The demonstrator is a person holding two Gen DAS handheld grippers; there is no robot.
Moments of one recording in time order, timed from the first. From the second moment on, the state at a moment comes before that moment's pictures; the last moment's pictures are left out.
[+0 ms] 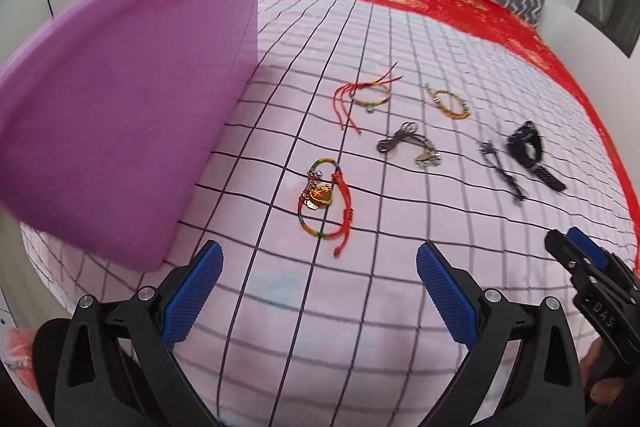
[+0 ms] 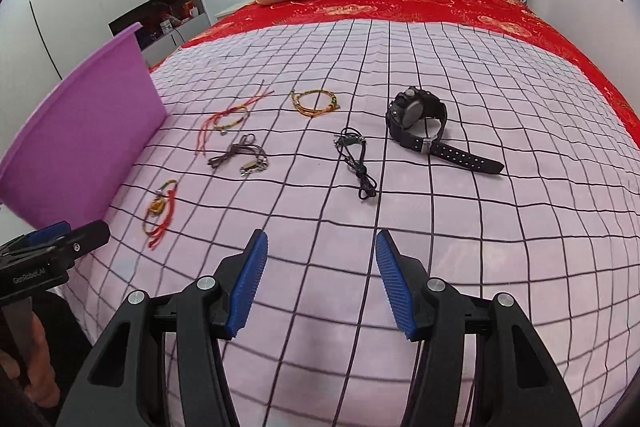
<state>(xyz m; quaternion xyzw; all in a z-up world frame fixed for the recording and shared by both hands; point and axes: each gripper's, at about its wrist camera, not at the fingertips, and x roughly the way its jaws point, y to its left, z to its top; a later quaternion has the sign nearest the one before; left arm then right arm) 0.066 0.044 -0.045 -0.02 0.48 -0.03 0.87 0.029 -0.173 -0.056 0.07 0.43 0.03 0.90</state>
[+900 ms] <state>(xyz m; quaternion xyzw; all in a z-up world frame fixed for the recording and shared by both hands) 0.144 0.036 -0.114 0.00 0.51 0.01 0.86 0.134 -0.181 -0.118 0.01 0.46 -0.01 0.89</state>
